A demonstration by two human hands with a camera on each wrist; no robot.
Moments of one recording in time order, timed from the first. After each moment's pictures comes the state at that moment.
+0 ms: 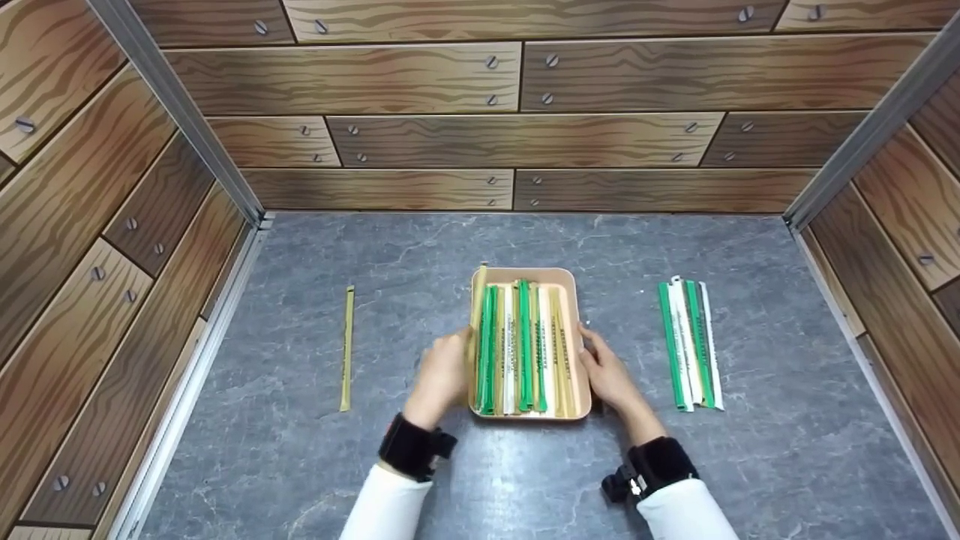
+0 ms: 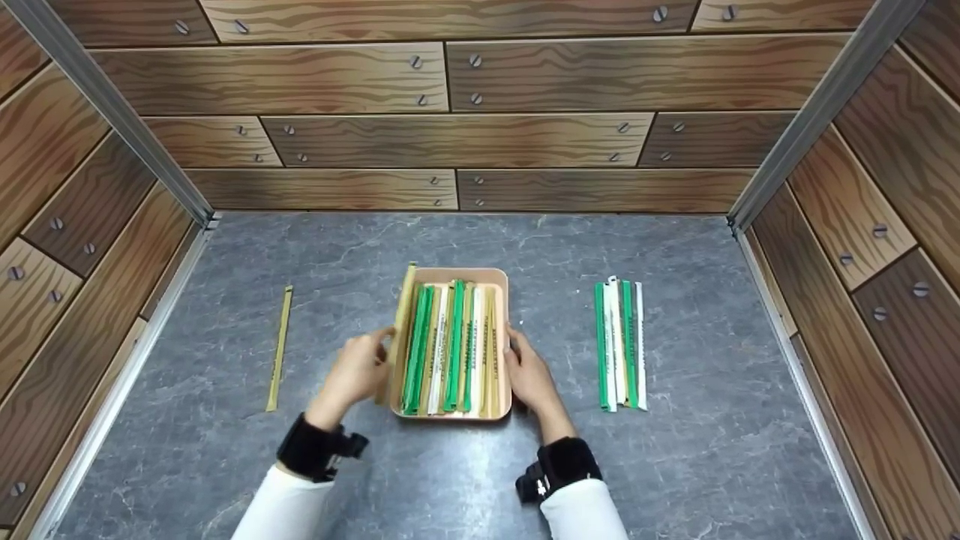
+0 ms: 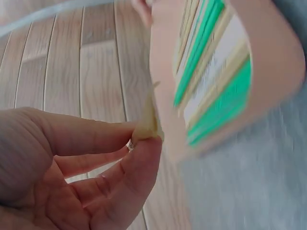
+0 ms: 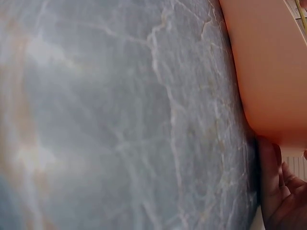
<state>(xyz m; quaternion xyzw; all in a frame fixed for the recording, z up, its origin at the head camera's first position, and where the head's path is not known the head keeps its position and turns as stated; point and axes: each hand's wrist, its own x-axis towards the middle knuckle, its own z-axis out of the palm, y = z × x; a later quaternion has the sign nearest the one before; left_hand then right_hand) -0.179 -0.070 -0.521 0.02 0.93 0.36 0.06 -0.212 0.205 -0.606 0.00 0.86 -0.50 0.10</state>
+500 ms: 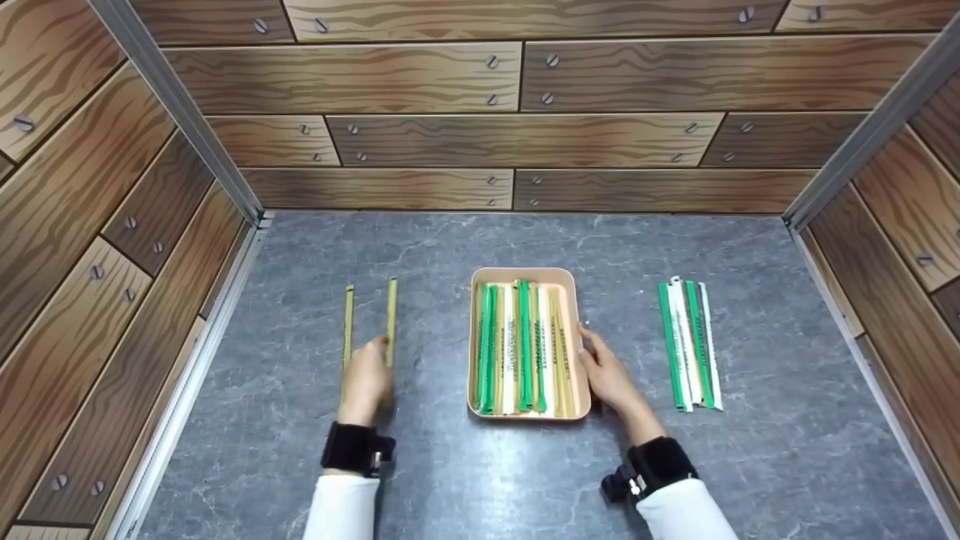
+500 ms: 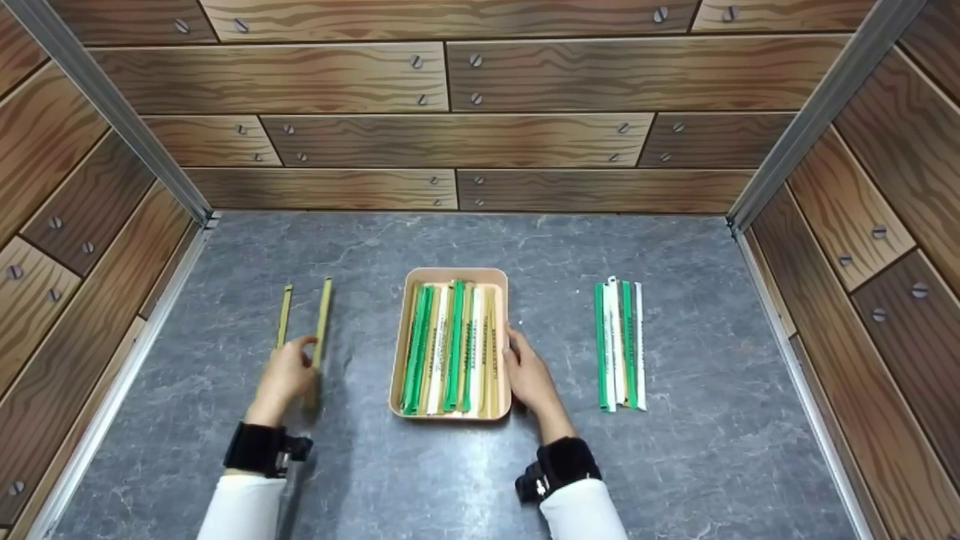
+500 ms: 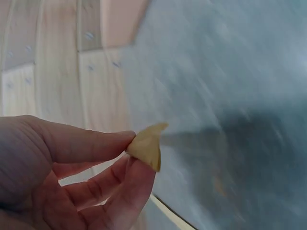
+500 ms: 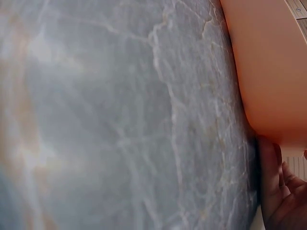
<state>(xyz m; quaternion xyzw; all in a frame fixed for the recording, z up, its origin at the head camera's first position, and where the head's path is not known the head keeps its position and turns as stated) -0.179 -0.175 -0.561 -0.09 0.95 0.30 0.00 -0.211 0.205 -0.607 -0.01 0.86 -0.50 0.09</state>
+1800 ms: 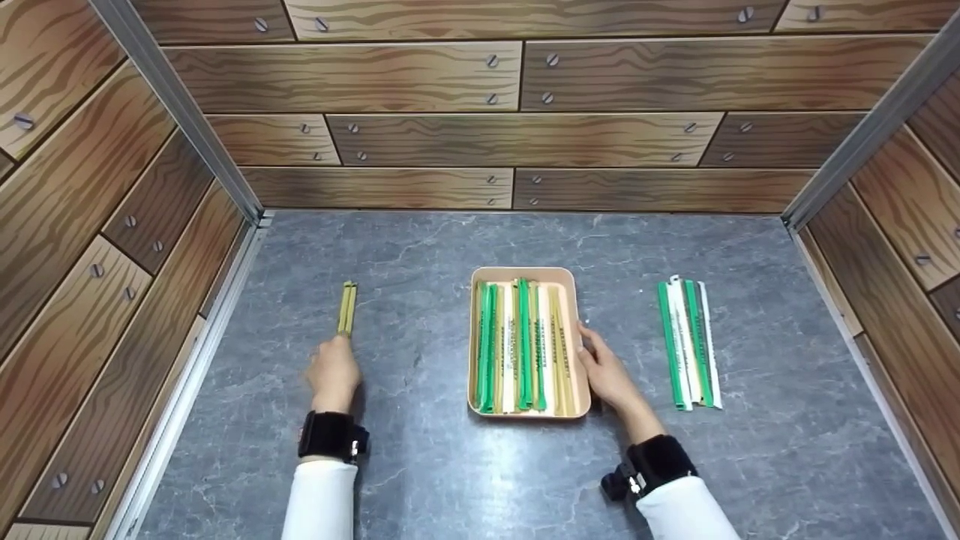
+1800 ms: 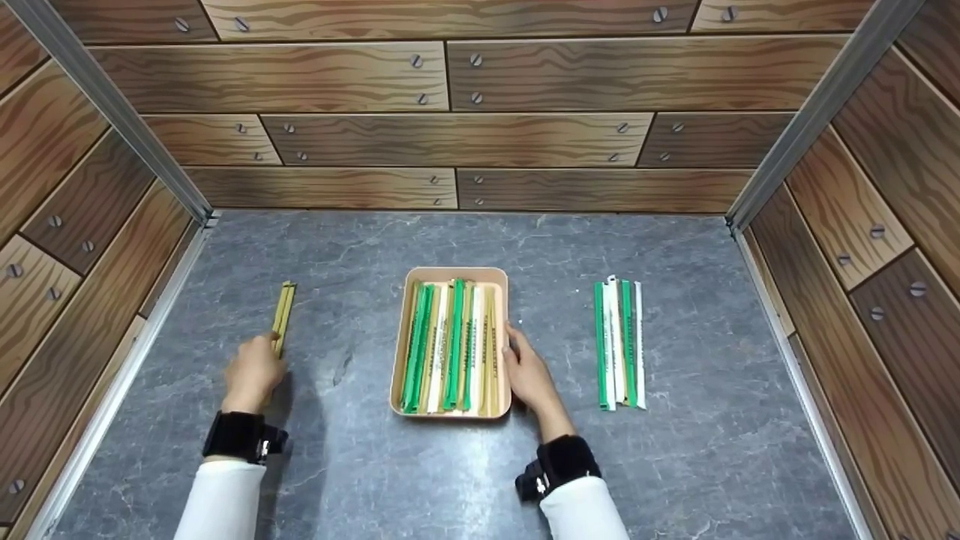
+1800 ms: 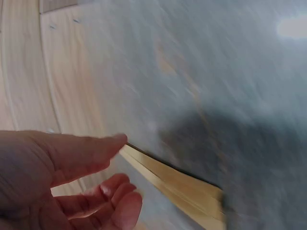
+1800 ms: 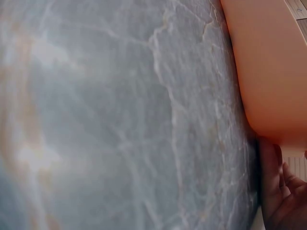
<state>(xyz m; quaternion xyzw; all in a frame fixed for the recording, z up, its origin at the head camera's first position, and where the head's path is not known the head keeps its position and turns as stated) -0.187 -0.218 -0.559 -0.17 0.96 0.23 0.01 -0.211 0.204 -0.608 0.00 0.85 -0.52 0.09</state>
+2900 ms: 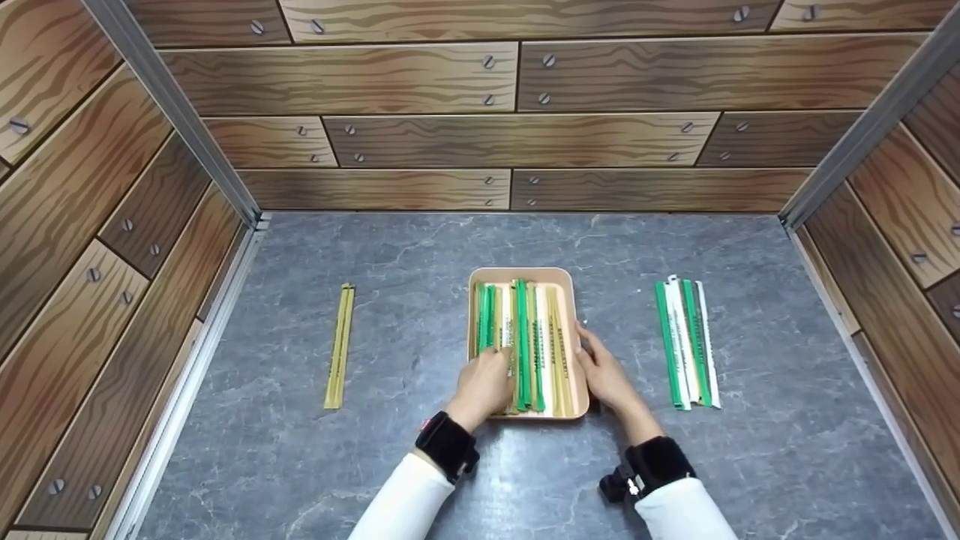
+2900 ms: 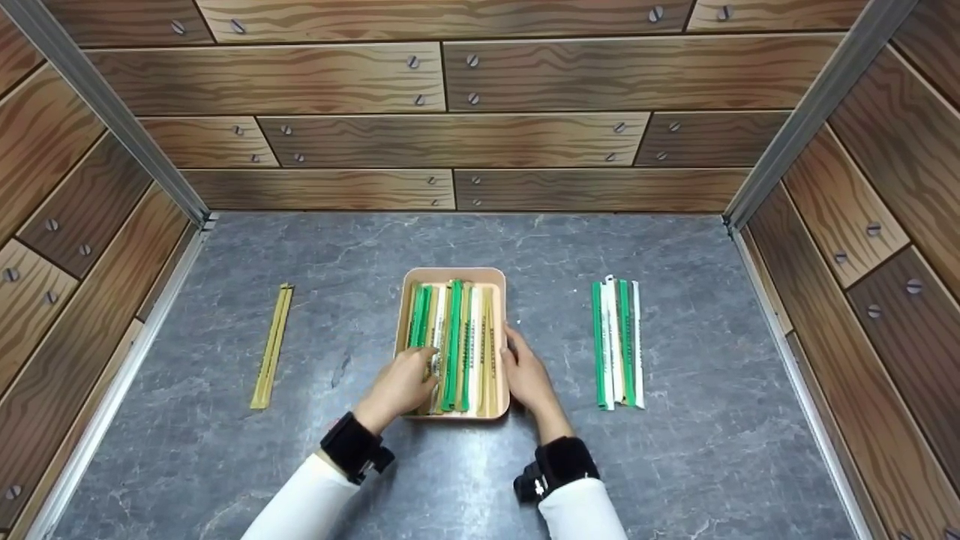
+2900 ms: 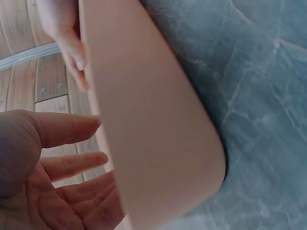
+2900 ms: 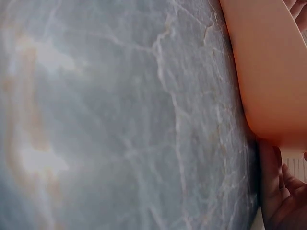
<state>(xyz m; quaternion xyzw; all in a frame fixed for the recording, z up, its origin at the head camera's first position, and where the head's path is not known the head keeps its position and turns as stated) -0.181 -0.019 -0.562 0.12 0.97 0.22 0.04 -0.210 0.204 -0.608 -0.01 0.86 -0.51 0.09</state>
